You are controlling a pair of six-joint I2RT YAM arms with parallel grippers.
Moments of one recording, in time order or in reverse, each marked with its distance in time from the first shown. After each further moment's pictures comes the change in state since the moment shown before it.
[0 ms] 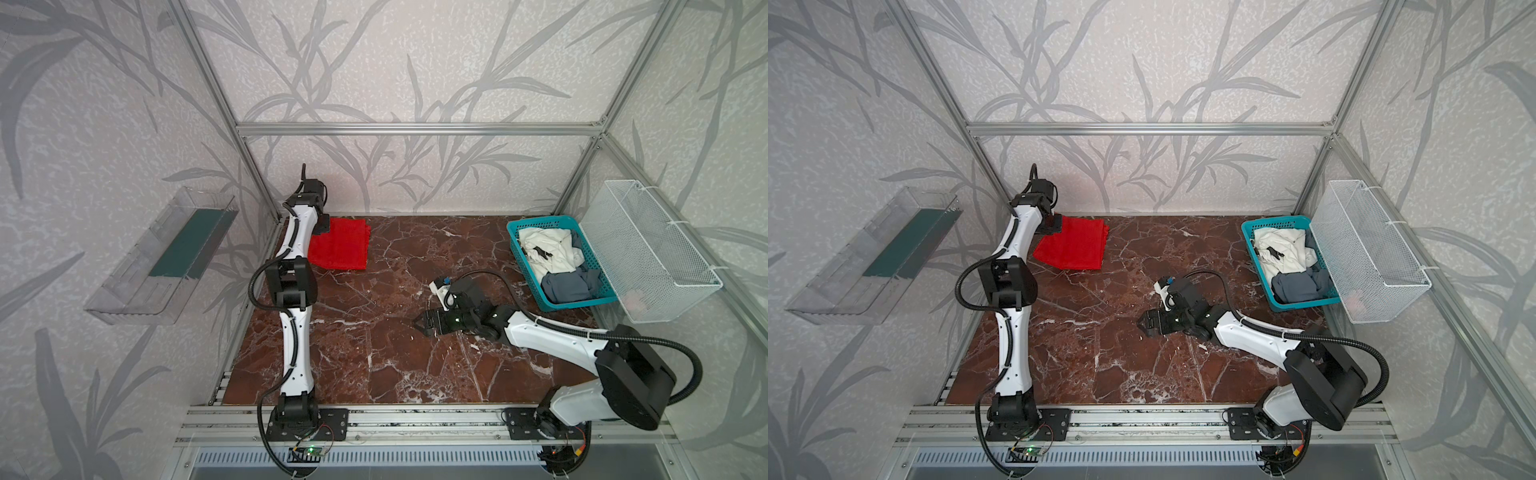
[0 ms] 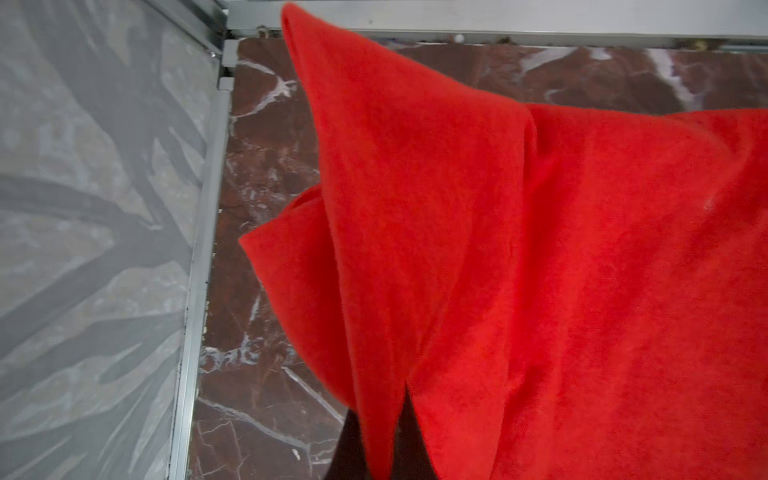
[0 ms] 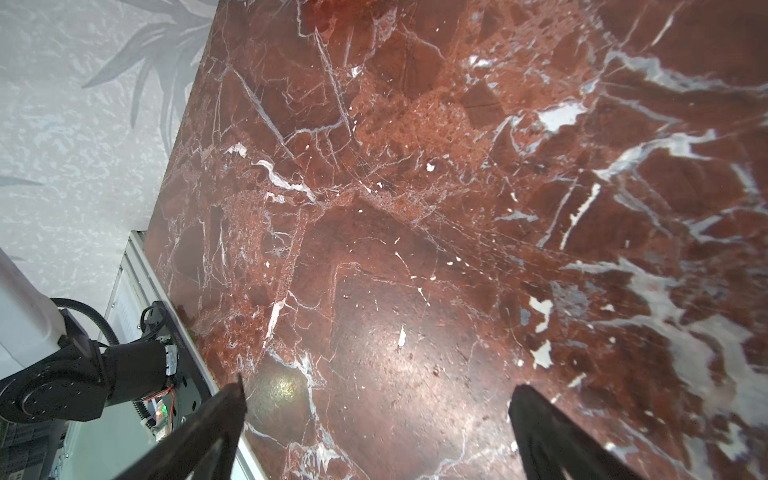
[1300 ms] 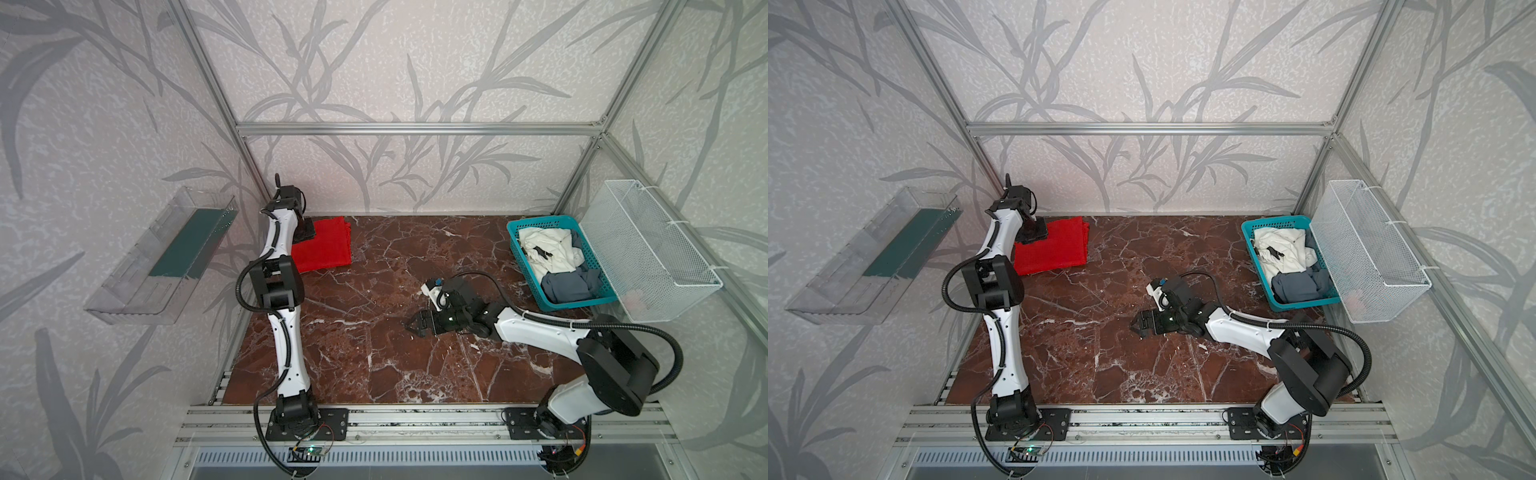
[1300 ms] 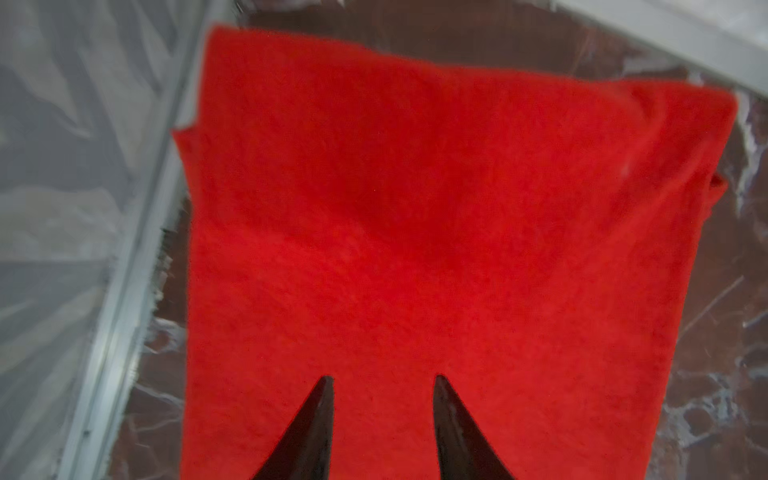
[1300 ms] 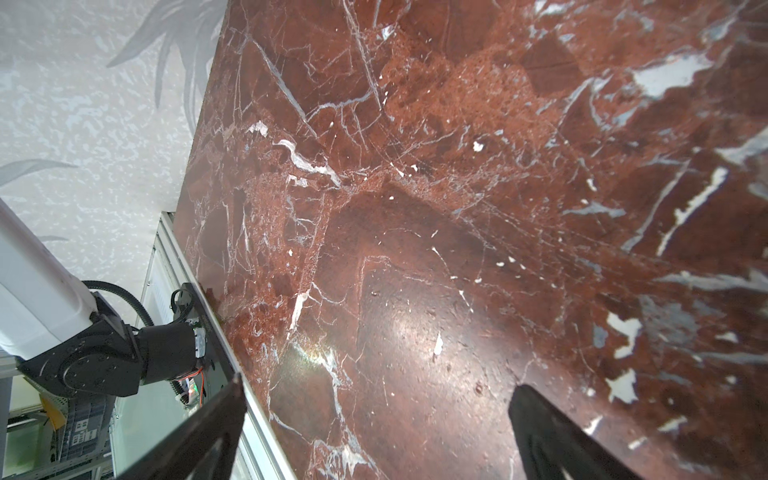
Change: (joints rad) left arm 0.092 -0.045 -0.159 0.023 0.222 -0.166; right arm 0.010 0.054 0.014 0.035 -0.080 0.024
